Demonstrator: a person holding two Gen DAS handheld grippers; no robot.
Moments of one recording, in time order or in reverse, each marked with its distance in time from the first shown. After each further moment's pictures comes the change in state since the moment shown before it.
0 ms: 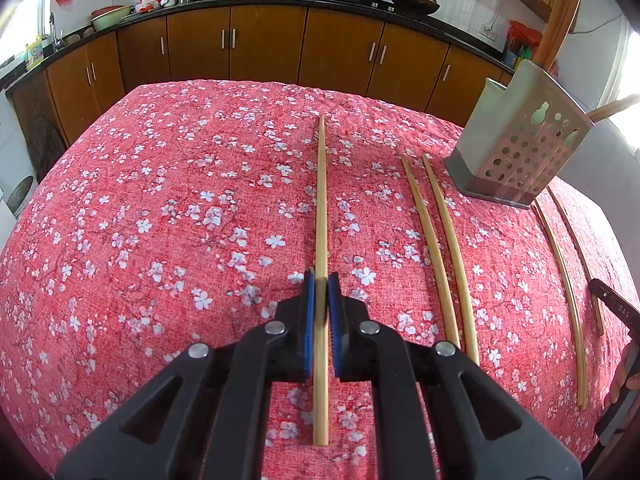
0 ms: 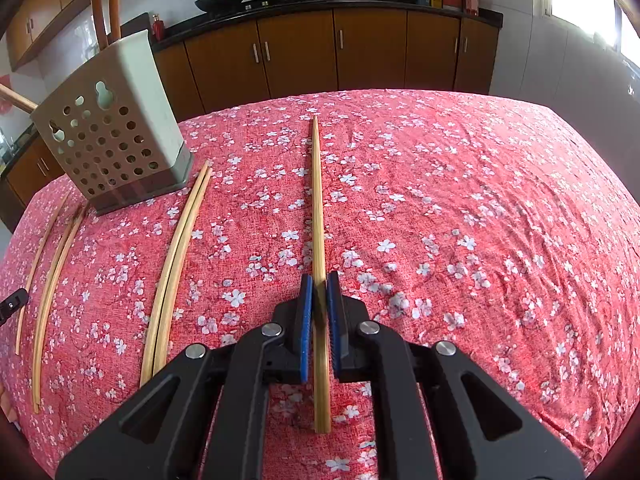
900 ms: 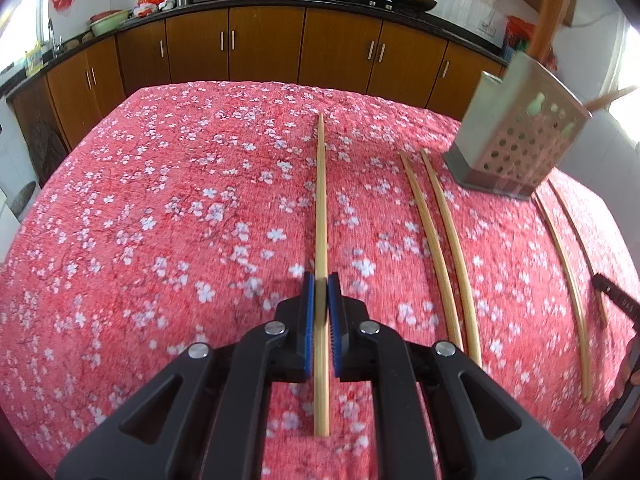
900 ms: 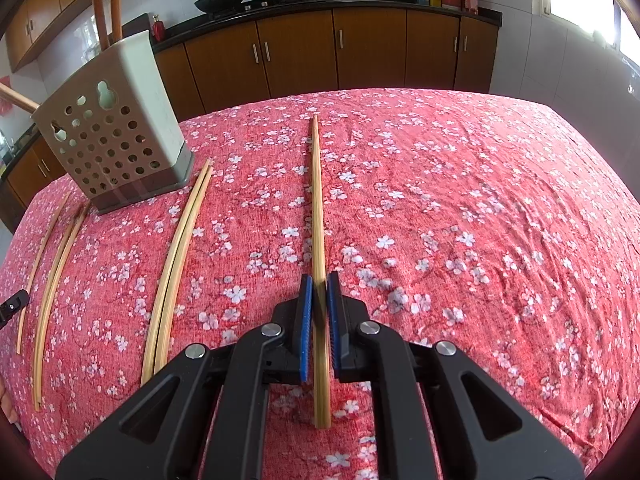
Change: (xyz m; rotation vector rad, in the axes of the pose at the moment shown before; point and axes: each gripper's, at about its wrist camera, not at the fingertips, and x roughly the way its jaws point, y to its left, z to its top) left arm -0.006 -0.006 -0.007 0.035 0.003 0.026; right arm -0.005 -0.001 -0.004 0.000 -0.001 0.008
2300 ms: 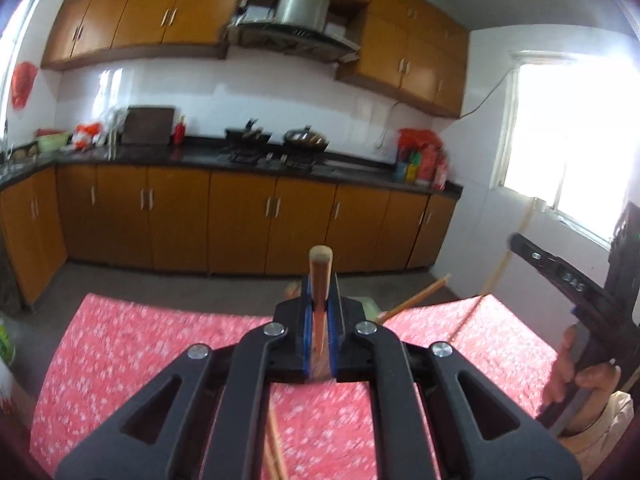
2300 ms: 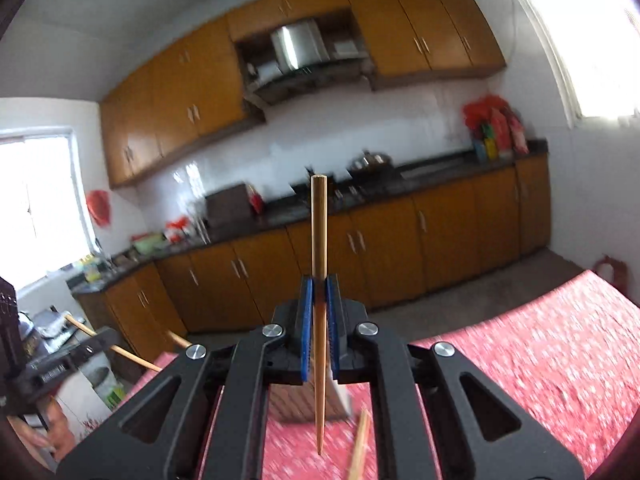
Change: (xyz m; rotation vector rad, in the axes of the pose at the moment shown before) left arm -0.215 -0.097 0.124 0.129 -0.512 -0.312; right arm -0.221 0.054 0.121 0.003 -0.665 0.347
